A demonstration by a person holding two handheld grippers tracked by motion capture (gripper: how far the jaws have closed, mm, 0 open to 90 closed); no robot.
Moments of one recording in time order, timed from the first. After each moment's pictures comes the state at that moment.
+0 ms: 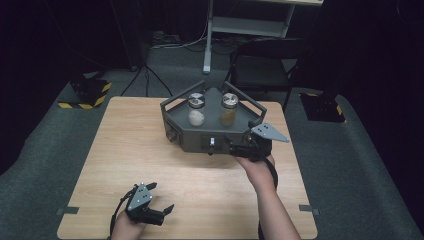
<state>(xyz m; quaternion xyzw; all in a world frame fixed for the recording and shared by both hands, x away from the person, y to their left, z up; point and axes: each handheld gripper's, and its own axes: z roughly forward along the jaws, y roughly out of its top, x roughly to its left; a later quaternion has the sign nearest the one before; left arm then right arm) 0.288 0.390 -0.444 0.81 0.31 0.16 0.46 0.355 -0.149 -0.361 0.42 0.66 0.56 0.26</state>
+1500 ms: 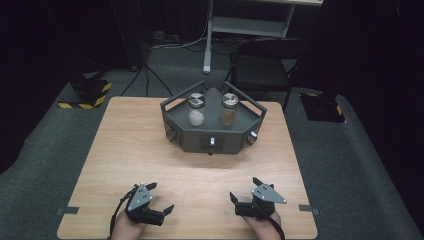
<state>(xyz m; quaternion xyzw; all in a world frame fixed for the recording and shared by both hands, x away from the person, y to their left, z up) 0.288 0.390 -0.444 0.82 0.31 0.16 0.46 0.248 -0.160 -0.461 0.42 0.73 0.47 0.25</state>
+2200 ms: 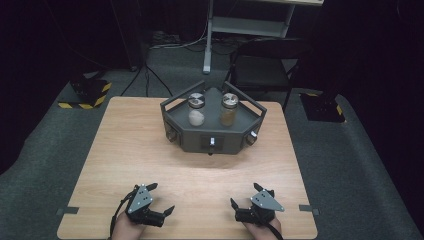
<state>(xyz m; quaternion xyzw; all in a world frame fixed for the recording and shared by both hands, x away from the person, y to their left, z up) 0.285 0.391 -0.445 0.82 0.30 0.17 0.47 0.233 -0.156 -0.471 0.41 0.74 0.46 0.27</state>
